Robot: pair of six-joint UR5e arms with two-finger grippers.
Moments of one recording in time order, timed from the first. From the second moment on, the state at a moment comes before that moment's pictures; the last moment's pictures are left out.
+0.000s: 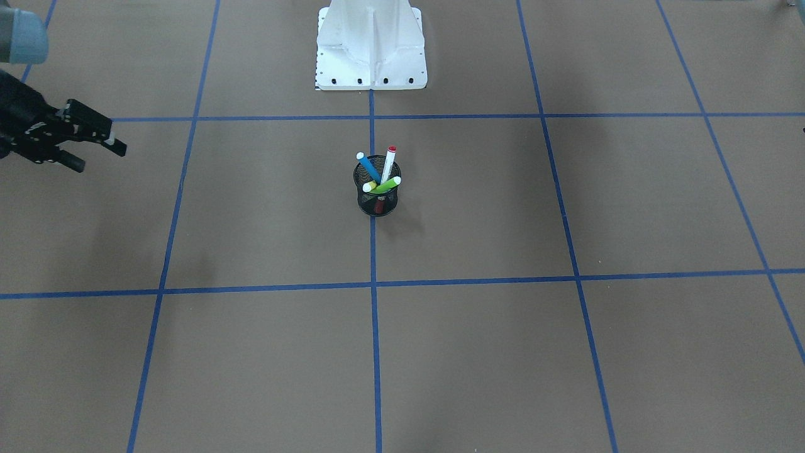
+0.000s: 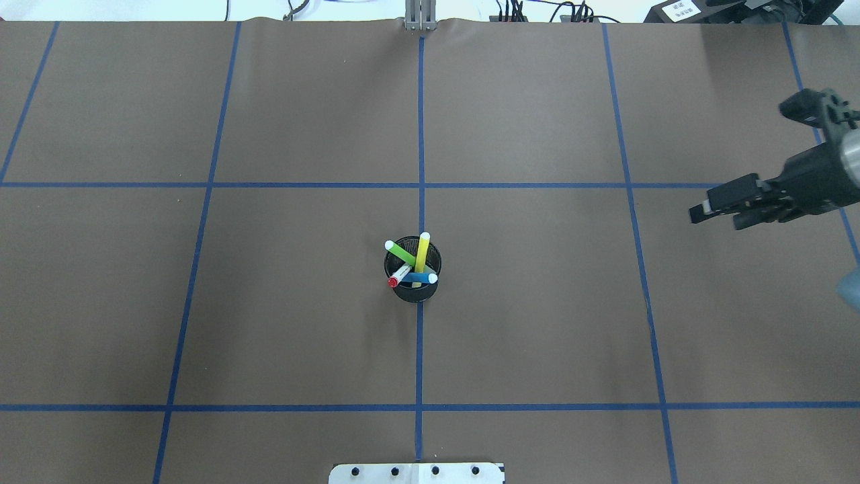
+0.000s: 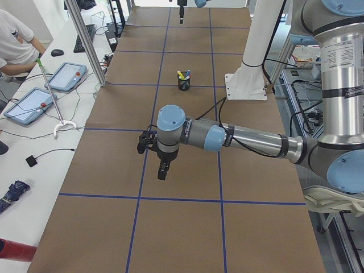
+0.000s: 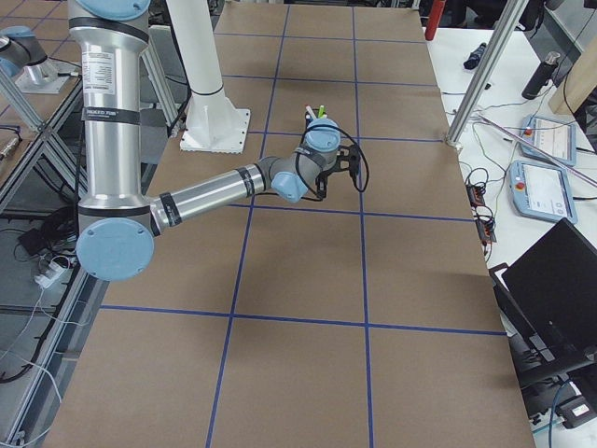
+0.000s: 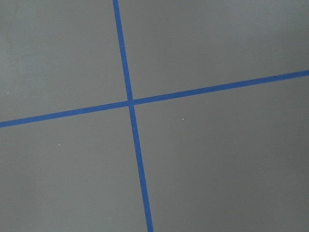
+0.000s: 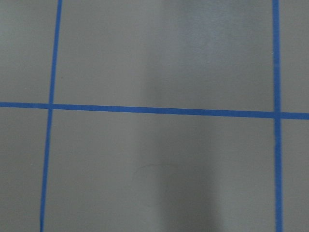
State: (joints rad) left arm -1.51 -1.42 -1.90 -1.65 -2.33 -0.06; right arm 1.00 -1.55 1.94 -1.00 2.45 1.02
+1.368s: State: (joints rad) left arm -1.50 -1.42 -1.90 -1.65 -2.33 -0.07; right arm 0.32 -1.16 1.97 -1.08 1.51 1.11
